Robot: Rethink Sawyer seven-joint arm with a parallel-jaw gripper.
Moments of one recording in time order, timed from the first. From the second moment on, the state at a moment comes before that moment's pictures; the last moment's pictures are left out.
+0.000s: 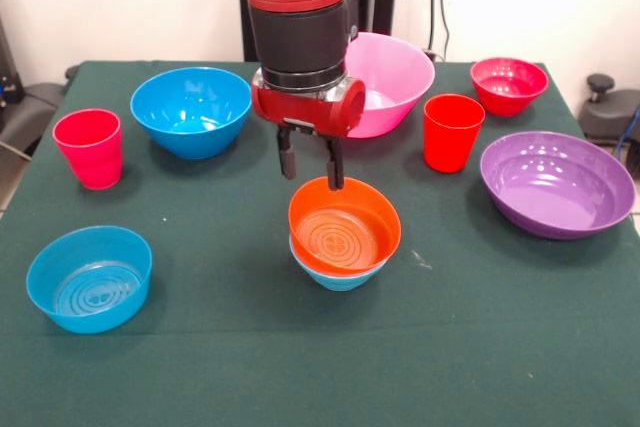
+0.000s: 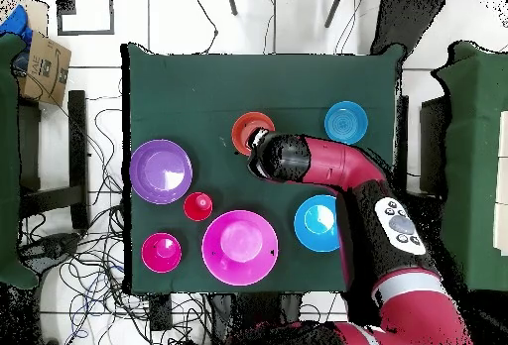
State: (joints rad) arm -0.49 -0.59 0.26 1.63 -0.20 0.46 2.12
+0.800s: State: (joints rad) arm -0.49 -0.59 0.26 1.63 -0.20 0.46 2.12
